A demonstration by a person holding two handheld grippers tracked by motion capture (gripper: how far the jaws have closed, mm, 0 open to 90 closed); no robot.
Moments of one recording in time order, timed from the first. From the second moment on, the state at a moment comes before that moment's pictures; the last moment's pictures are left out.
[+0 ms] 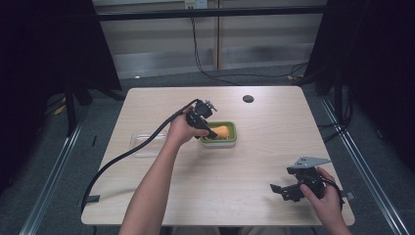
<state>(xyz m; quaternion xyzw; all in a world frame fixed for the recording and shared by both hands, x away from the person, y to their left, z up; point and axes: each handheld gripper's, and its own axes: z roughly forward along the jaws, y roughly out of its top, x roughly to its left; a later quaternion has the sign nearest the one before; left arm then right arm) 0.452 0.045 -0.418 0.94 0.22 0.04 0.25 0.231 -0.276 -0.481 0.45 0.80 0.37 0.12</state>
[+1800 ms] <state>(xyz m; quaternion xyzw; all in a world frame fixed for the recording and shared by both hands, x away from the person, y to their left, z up) 0.414 0.096 -0.432 0.93 0.25 0.03 0.28 0.232 -0.270 -0.484 0.45 0.81 0.36 0.11</state>
